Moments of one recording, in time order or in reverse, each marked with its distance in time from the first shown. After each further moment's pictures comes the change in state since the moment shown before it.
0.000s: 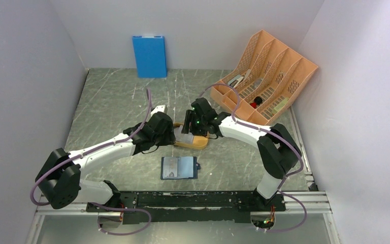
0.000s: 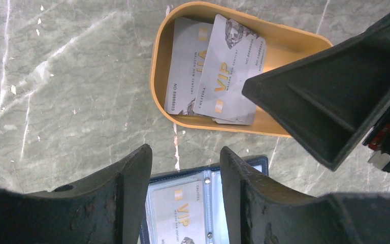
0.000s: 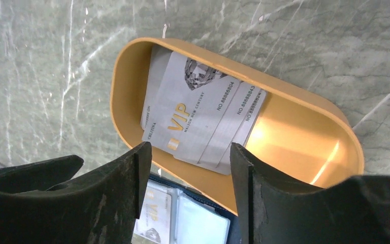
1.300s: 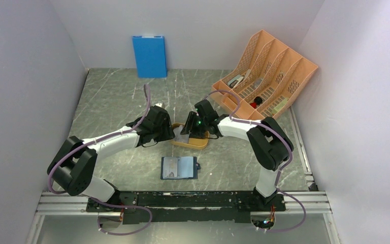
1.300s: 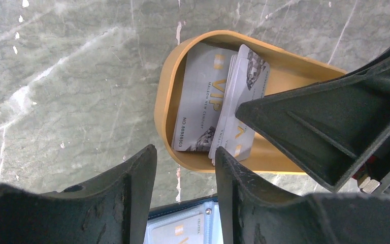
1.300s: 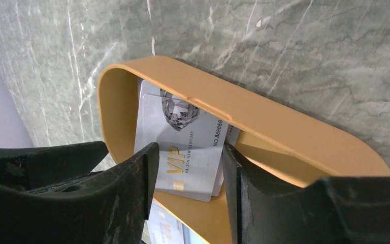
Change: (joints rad) left arm 0.142 0.151 0.000 0.126 0.164 -0.002; right arm -0.069 0.114 -0.059 0.196 -0.171 0.136
